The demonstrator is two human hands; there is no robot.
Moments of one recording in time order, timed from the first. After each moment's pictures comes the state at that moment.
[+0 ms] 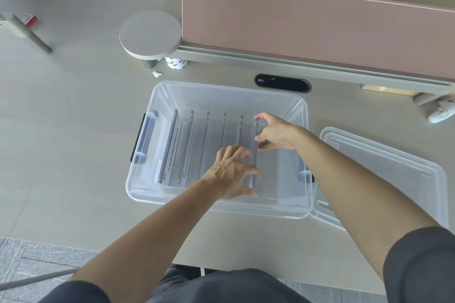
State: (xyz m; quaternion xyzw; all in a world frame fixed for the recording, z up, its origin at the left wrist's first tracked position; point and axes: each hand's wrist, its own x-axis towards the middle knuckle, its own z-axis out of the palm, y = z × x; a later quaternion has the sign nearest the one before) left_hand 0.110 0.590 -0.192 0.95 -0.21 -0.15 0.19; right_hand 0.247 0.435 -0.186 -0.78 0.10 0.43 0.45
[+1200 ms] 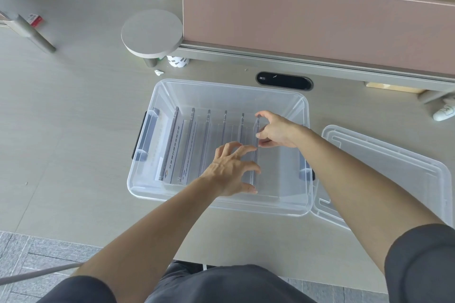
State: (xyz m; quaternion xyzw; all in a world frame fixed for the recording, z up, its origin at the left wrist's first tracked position) left_hand 0.110 0.592 -0.198 0.95 -0.21 -0.16 0.17; right_hand 0.247 0.432 -0.189 -0.78 0.08 0.43 0.45
